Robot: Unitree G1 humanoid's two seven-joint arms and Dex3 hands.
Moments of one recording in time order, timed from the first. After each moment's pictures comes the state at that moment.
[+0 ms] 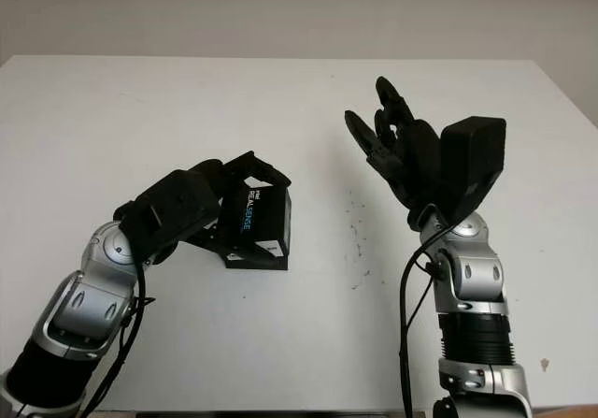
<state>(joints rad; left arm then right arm) -0.41 0.35 -0.26 -0.31 0.30 0.65 -0.40 -0.48 -0.25 -0.15 0.08 0.22 0.38 0.23</state>
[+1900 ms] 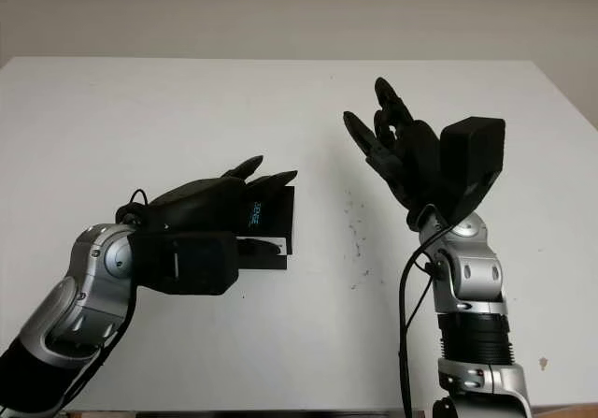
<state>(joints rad) -0.41 0.49 -0.37 -0.36 0.66 0.40 -0.66 -0.48 -0.25 -0.15 0.08 0.23 0.38 0.23</state>
